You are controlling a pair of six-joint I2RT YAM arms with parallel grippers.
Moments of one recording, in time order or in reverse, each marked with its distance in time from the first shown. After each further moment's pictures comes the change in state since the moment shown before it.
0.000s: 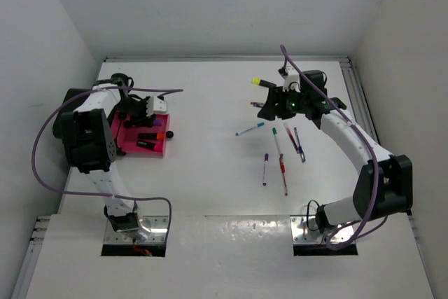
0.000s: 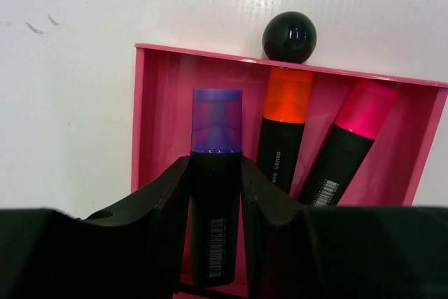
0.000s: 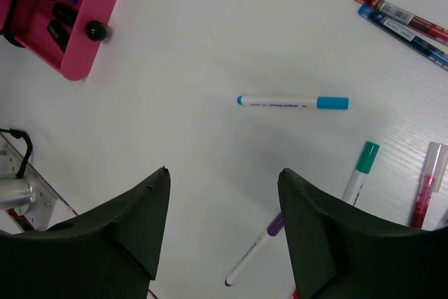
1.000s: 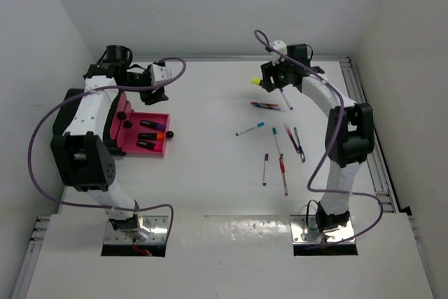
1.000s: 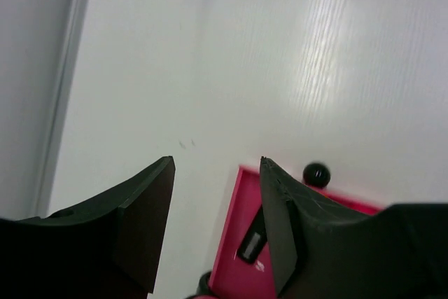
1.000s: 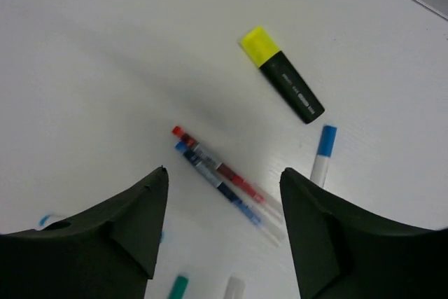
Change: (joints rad) left arm -0.093 -0.176 0.178 0.021 0.243 -0.313; right arm -0.049 0.512 0.475 0.055 0.225 -0.386
